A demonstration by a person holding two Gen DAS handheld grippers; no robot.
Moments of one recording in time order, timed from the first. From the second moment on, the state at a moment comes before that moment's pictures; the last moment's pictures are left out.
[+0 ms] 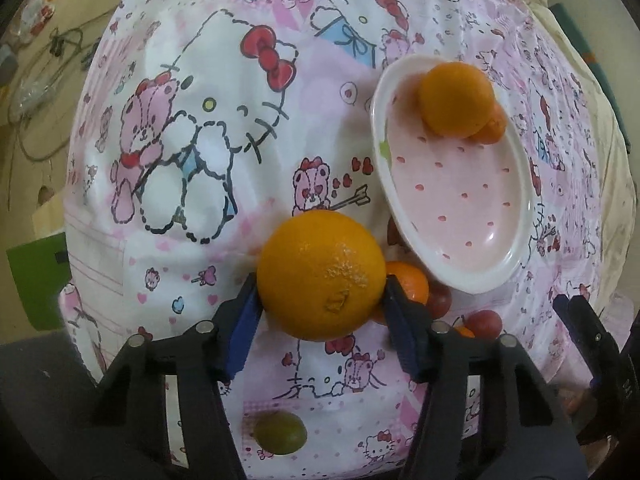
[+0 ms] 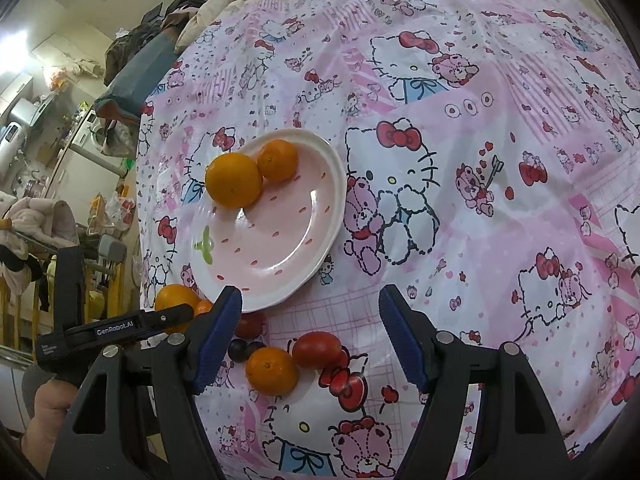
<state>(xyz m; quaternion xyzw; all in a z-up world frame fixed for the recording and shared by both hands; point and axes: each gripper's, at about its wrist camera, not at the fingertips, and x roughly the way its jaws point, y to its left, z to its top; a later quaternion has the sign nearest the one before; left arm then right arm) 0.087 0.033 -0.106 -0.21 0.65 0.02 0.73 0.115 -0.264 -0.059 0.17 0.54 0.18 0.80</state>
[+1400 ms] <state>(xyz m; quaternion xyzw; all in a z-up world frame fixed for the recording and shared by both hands) 0.087 0.020 -0.052 -0.11 0.58 0.01 0.81 0.113 -0.244 -0.077 0.11 0.58 0.20 0.78</state>
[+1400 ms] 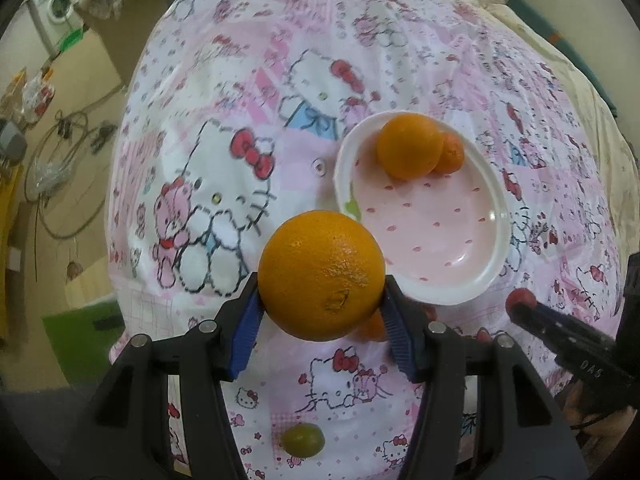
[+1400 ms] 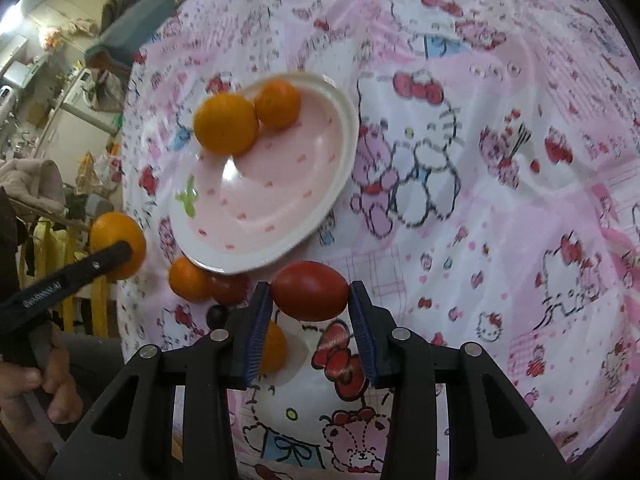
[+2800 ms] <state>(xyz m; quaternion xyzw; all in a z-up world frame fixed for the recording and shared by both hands) 0.137 -0.020 -0.070 -0.06 0.60 -0.02 0.80 0.245 -0.187 -0.096 0.07 0.60 0.22 0.77</state>
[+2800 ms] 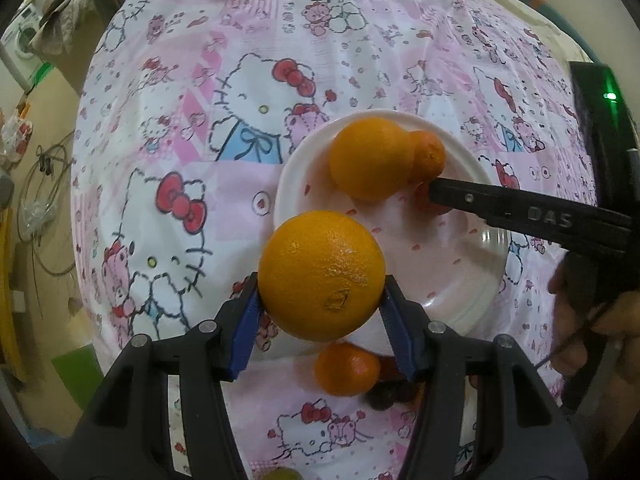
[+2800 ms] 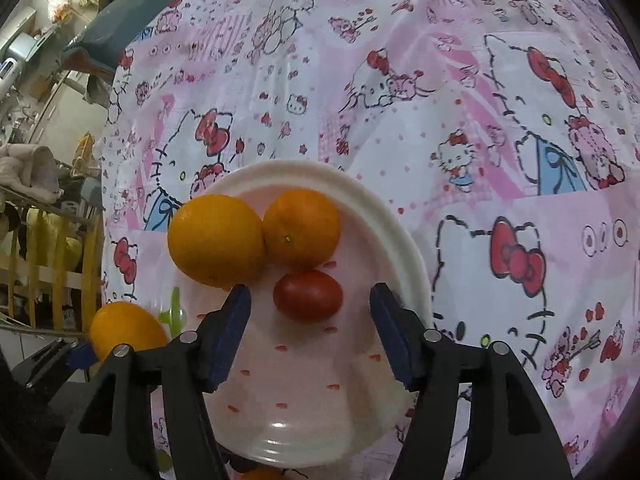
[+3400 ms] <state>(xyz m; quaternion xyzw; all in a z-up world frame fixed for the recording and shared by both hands) 0.175 -0.068 -0.100 -0.08 0.63 -0.04 0.77 0.211 -0.280 -0.064 0.16 0.57 0.19 0.78</state>
